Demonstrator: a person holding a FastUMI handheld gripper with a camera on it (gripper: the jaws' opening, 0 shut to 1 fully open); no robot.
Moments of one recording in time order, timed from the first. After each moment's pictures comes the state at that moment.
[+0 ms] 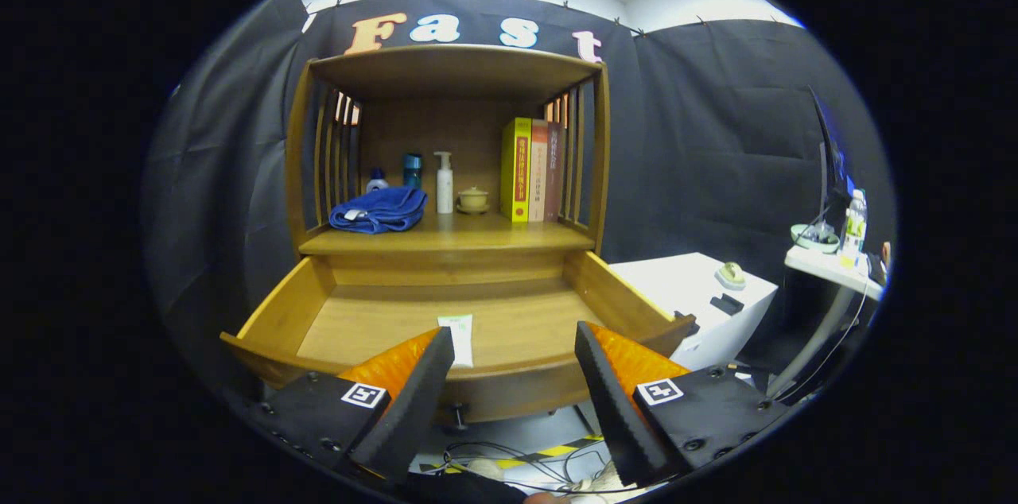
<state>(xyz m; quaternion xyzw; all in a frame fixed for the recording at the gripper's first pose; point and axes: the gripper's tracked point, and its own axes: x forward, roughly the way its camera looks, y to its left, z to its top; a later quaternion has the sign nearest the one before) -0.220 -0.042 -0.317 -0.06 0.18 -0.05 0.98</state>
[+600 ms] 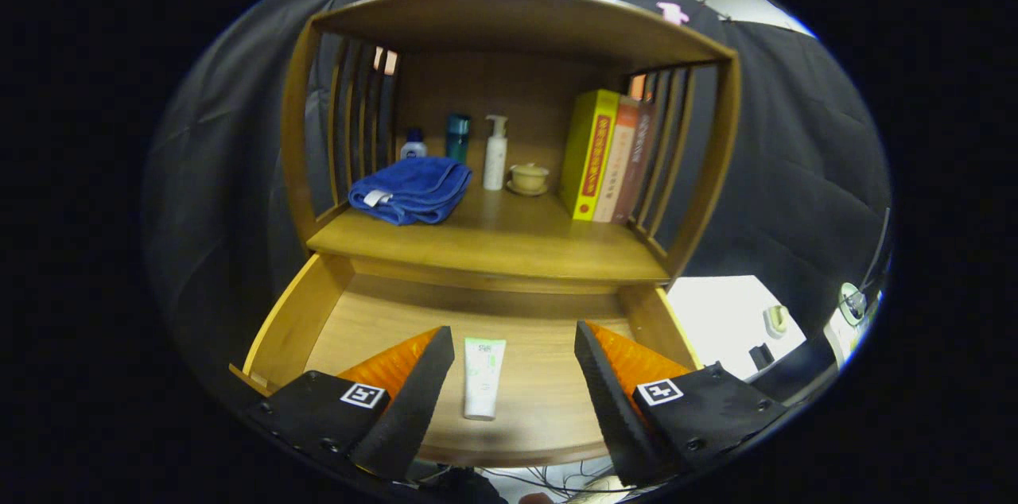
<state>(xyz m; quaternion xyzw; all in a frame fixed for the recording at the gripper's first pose) -0.088 0.014 -0.373 -0.08 0.33 0.06 0.94</state>
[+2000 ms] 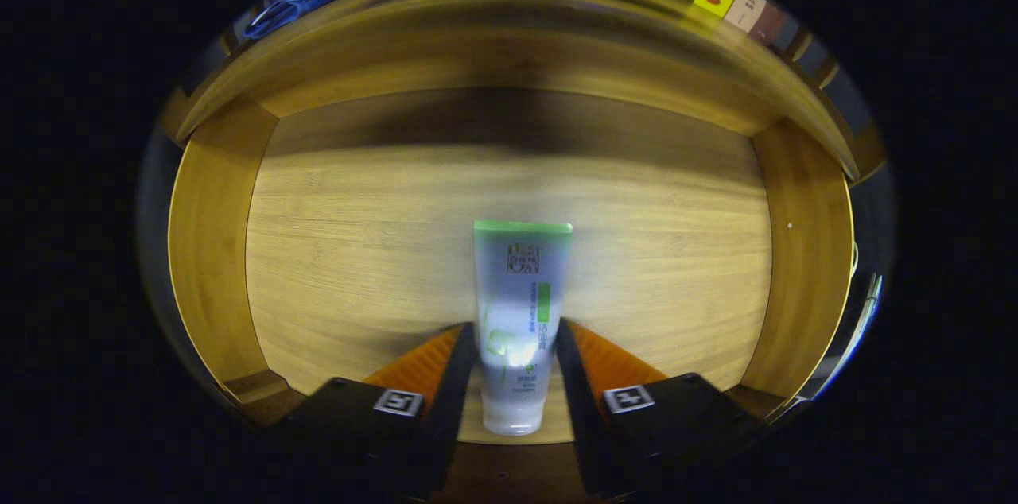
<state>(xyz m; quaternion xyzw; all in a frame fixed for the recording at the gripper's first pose) -0.116 0.025 -0.570 -0.05 0.67 0.05 0.74</state>
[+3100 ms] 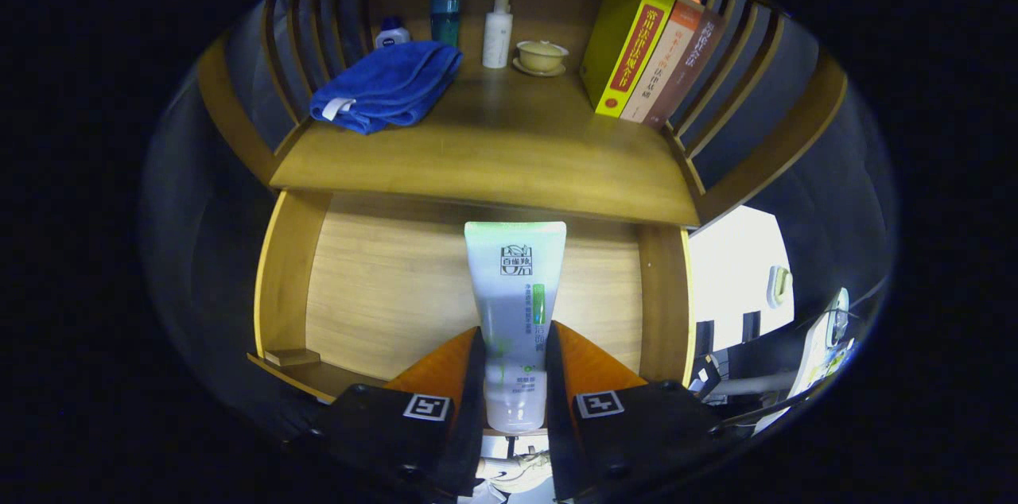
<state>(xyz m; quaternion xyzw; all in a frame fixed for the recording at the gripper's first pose) -0.014 0.024 -0.335 -0.09 0.56 0.05 0.82</state>
